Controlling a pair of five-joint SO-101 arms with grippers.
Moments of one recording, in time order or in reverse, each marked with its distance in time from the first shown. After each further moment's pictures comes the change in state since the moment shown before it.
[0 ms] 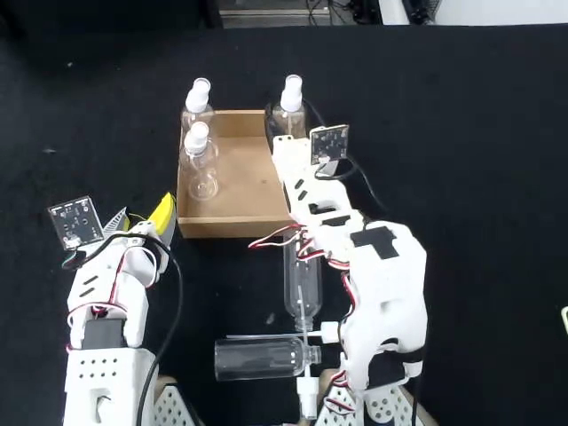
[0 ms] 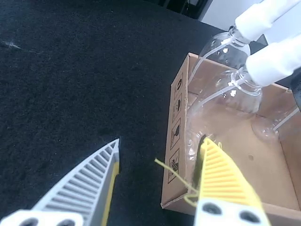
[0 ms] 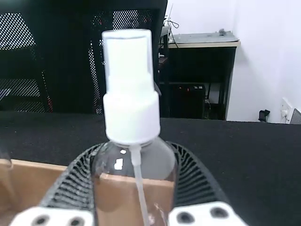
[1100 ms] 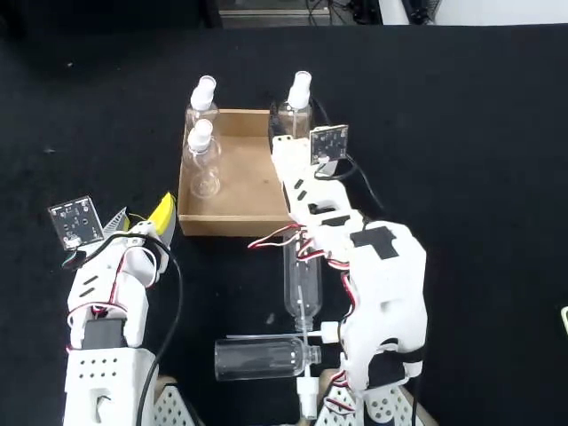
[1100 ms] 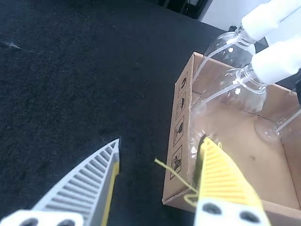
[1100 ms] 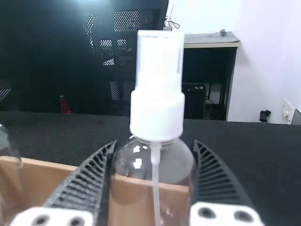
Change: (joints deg) left arm 0.0 0.0 0.0 0.0 0.0; right arm 0.0 0.0 0.0 0.0 0.0
